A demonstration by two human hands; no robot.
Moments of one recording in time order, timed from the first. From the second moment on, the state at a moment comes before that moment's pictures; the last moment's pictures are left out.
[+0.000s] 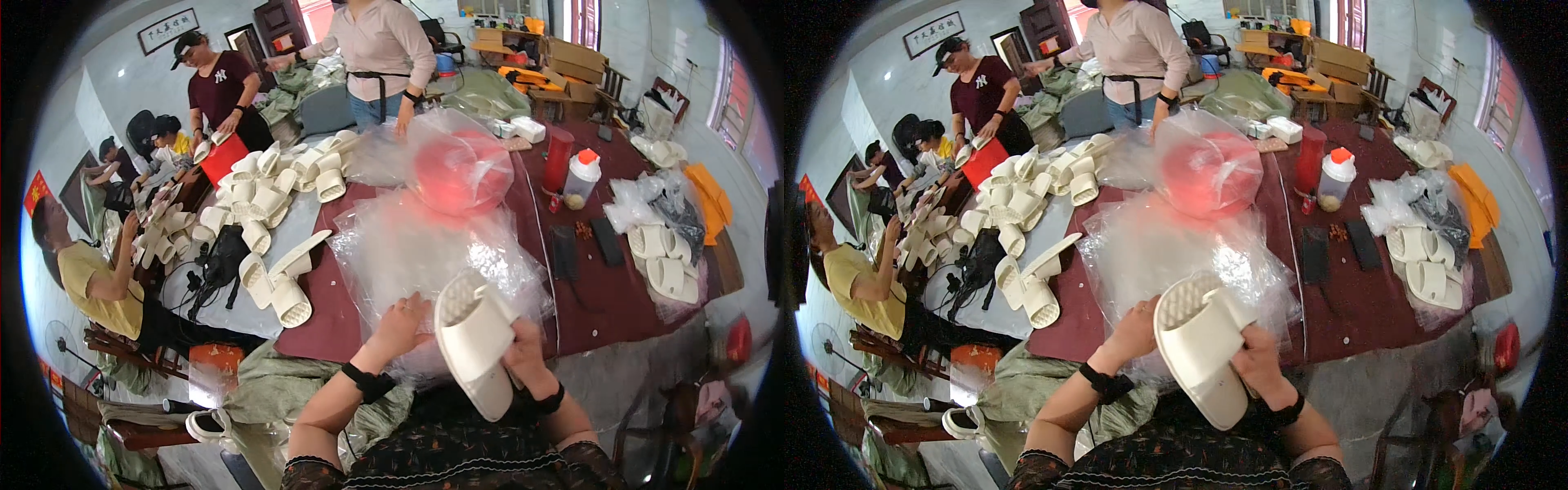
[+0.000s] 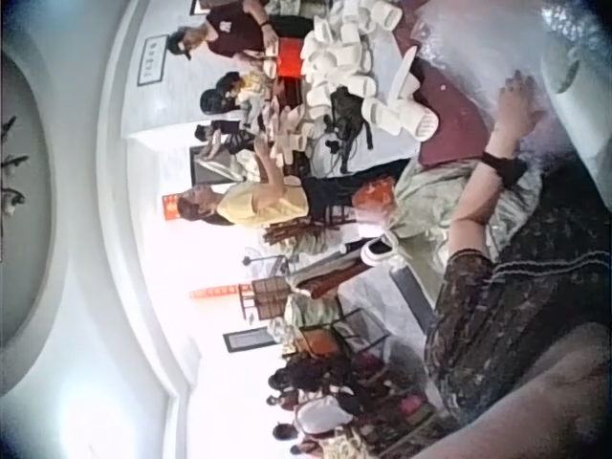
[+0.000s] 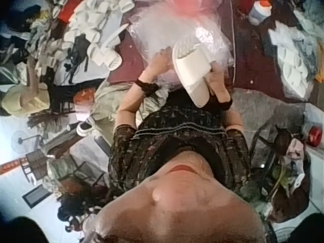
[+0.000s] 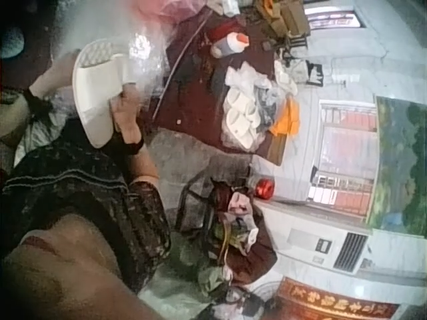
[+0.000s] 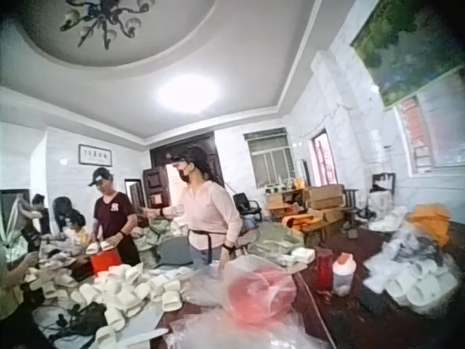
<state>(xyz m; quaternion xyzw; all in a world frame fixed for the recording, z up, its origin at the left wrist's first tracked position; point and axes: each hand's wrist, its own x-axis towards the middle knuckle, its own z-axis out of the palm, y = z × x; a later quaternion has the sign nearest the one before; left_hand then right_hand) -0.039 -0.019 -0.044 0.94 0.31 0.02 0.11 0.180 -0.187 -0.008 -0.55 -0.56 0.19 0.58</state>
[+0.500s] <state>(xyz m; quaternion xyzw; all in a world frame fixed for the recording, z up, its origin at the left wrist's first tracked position) -0.050 -0.031 0.001 0.97 0.24 -0.06 0.05 0.178 -0.192 -0.073 -0.68 -0.64 0.06 0.35</state>
